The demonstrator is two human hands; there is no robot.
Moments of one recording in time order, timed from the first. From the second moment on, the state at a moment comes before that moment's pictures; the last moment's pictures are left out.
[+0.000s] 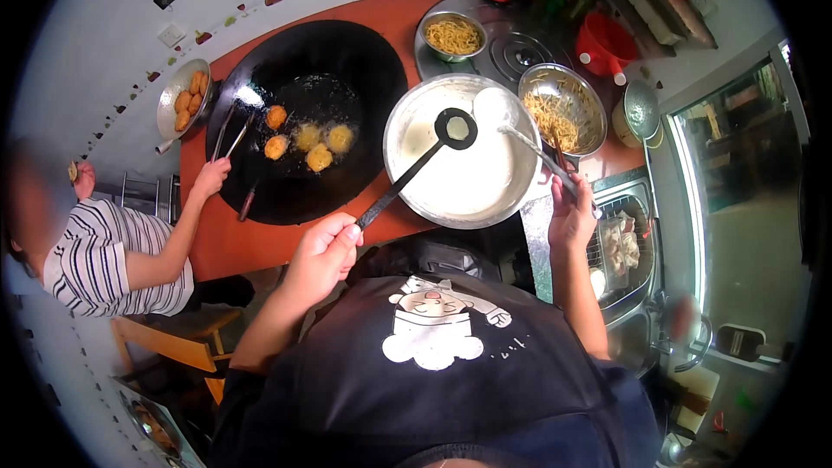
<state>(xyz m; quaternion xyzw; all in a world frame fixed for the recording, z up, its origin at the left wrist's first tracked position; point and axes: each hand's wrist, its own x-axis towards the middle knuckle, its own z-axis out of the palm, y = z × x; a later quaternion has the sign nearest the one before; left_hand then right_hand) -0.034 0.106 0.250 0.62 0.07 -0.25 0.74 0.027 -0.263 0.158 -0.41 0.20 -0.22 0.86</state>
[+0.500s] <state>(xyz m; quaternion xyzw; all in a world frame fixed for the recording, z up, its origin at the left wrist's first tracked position) -0.005 0.118 0.332 0.92 -0.13 -0.15 0.34 -0.037 -0.263 0.124 -0.78 0.07 -0.18 0.59</state>
